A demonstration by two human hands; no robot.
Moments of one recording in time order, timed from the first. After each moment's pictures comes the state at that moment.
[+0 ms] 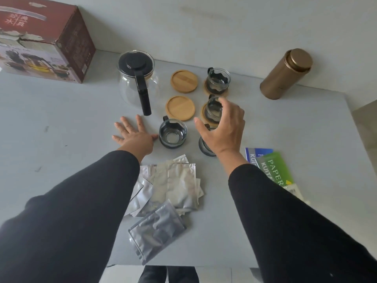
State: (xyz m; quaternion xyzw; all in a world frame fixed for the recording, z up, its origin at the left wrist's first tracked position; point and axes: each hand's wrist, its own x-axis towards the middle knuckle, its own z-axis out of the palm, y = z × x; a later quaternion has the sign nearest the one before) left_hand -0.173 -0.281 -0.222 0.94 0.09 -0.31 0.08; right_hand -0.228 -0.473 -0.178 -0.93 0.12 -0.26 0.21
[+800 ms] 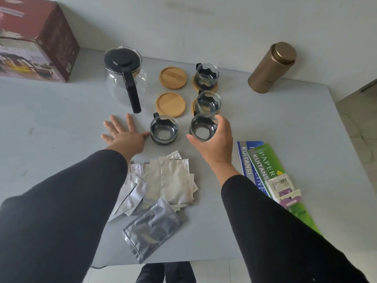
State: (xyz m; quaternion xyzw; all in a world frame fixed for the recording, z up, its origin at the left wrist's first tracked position) left_hand -0.181 -0.280 -0.221 0.95 0.07 -0.30 0.08; right_hand -0.266 -0.474 -0.203 -0.90 0.19 -0.21 0.33
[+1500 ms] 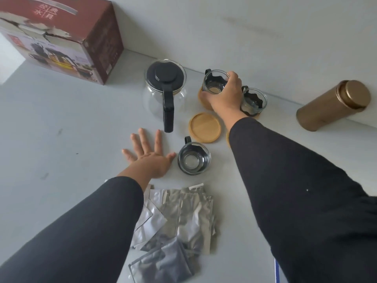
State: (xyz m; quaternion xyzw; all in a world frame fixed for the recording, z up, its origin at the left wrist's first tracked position) left_hand -0.170 -0.269 -0.220 0.91 0.06 -0.38 0.13; right_hand -0.048 -0.449 -0.179 -0.91 0.15 -0.07 0.37
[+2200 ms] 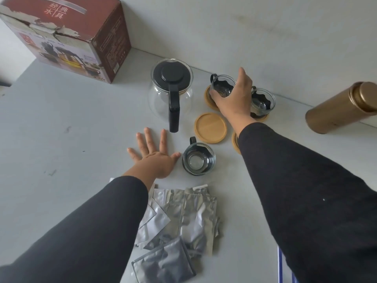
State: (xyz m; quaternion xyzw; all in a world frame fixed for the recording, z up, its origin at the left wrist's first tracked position) left_hand -0.171 -0.267 -0.220 0.91 0.06 -0.38 0.13; right_hand -0.053 -0.457 -0.185 -0.93 0.10 -0.10 0.34
